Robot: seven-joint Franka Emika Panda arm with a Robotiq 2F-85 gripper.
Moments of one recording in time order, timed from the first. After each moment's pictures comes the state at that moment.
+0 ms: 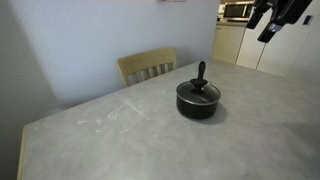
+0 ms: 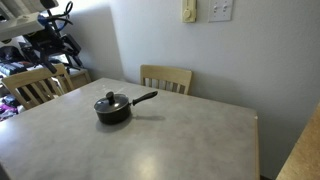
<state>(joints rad) 0.18 -0.33 -0.05 -2.50 -0.07 2.48 -0.55</state>
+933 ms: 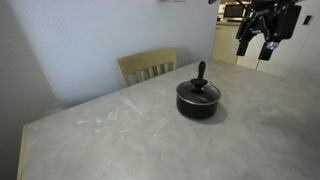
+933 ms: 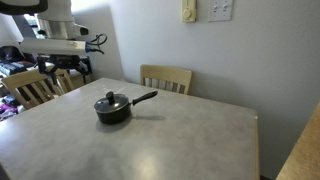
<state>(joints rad) 0.16 -0.07 -0.12 -2.28 0.27 2.17 -1.03</state>
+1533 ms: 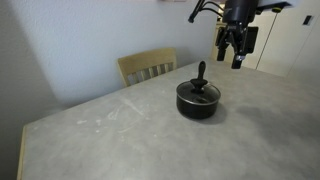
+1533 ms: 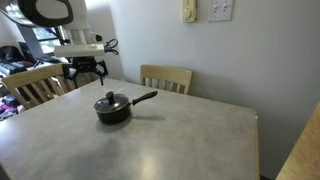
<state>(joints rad) 0.10 0.14 -0.03 -2.11 0.11 2.22 -0.96</state>
